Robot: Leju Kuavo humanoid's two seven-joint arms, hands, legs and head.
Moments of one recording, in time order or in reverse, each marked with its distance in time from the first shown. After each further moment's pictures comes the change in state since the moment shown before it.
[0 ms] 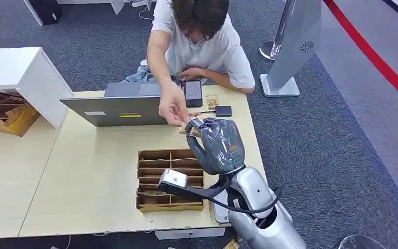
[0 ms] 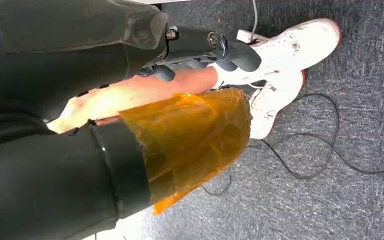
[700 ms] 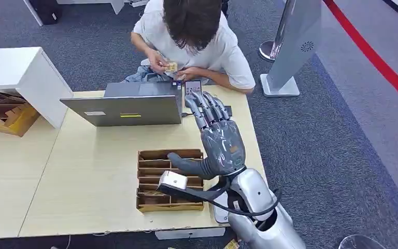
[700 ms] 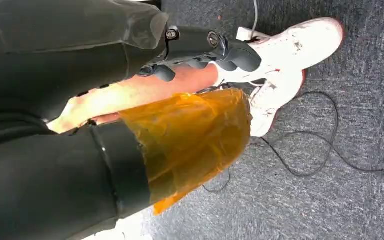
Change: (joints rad) left arm 0.003 0.000 -0.002 0.000 0.018 0.006 0.000; right arm 0.015 0.004 0.000 -0.027 0.015 -0.018 -0.004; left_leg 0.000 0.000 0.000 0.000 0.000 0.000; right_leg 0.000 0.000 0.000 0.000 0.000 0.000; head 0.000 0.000
